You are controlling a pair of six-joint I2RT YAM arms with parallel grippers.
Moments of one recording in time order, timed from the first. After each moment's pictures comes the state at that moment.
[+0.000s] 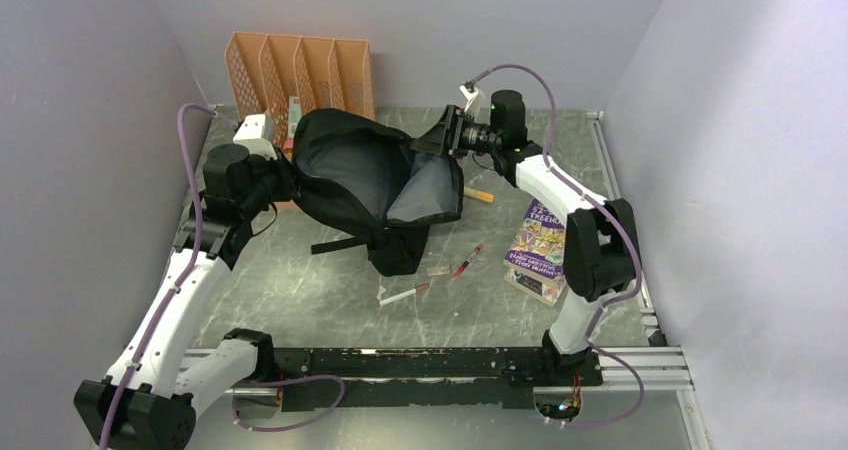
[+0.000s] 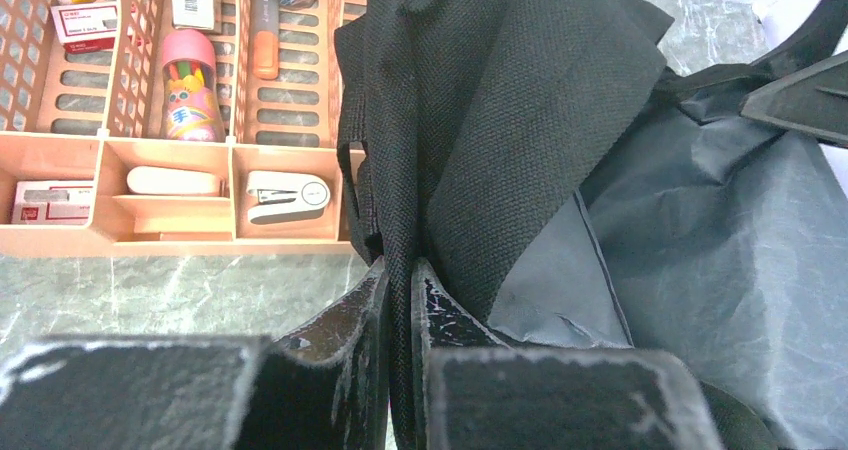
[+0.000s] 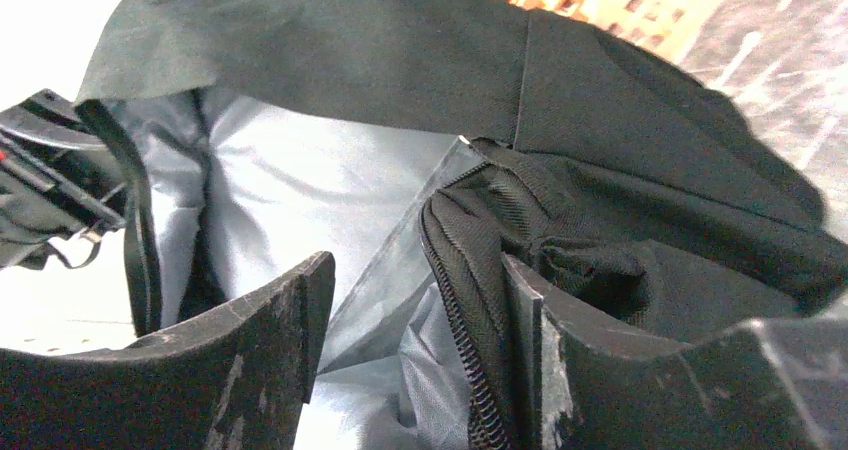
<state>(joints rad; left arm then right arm) -0.21 0.95 0.94 -0.33 0.06 -0.30 0.32 1.80 1.32 0.22 -0.84 0.66</state>
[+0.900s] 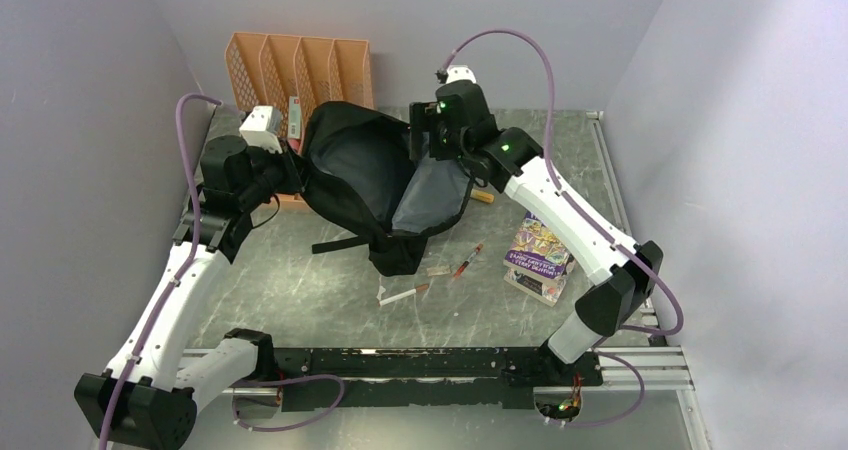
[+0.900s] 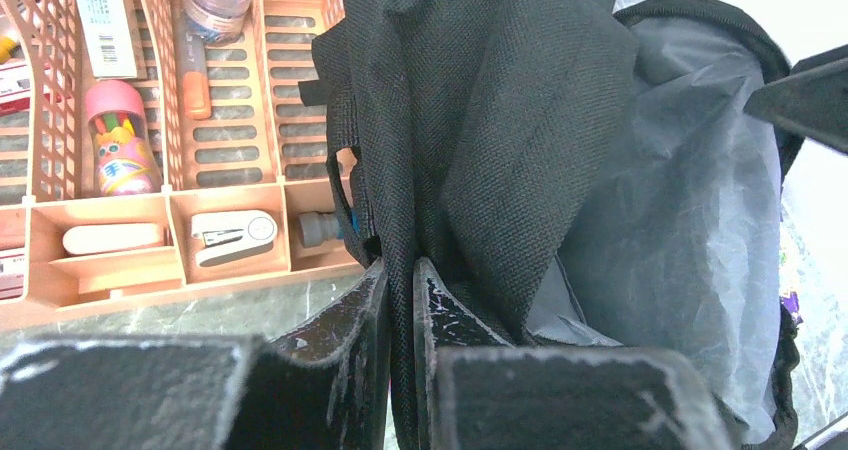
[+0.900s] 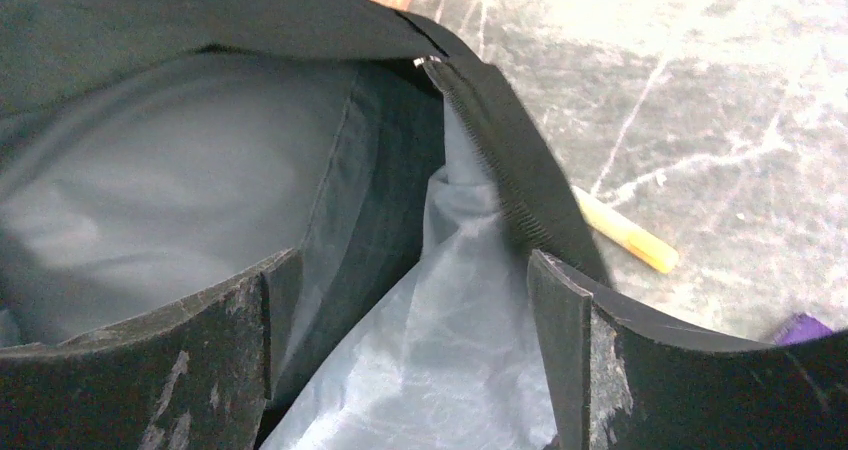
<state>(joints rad) -0.21 0.99 0.99 -0.29 0.20 -0.27 0.67 1.61 1.72 -0.65 0.23 0.34</state>
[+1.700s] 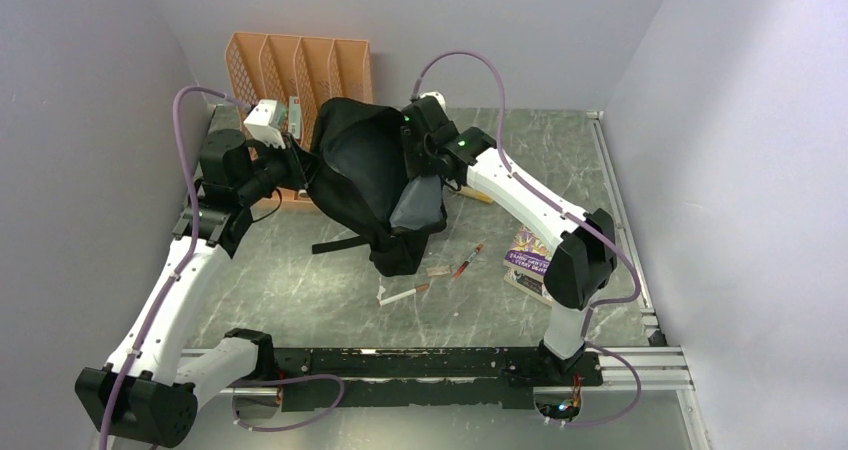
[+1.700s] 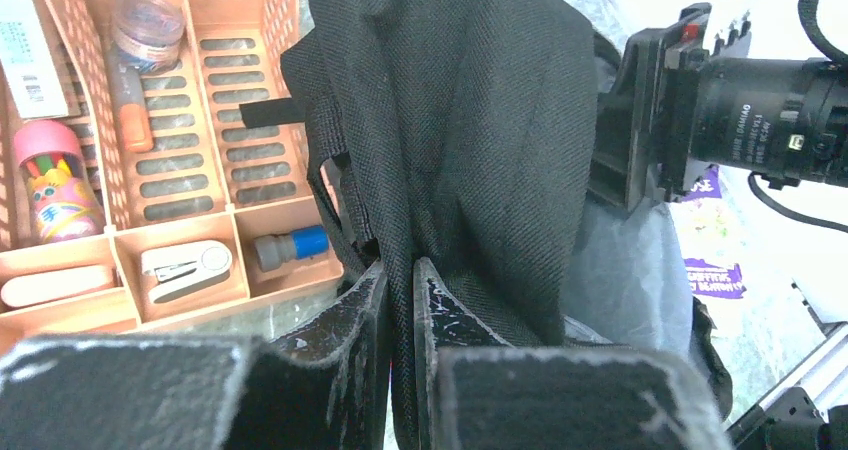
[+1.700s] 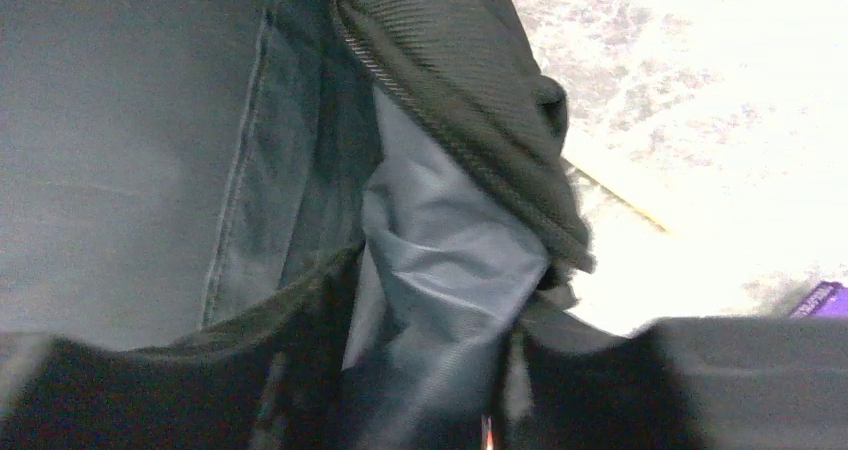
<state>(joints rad) -0.21 1.01 1.02 -0.27 0.31 -0.27 0.72 1.82 1.75 -0.74 0.32 0.35</state>
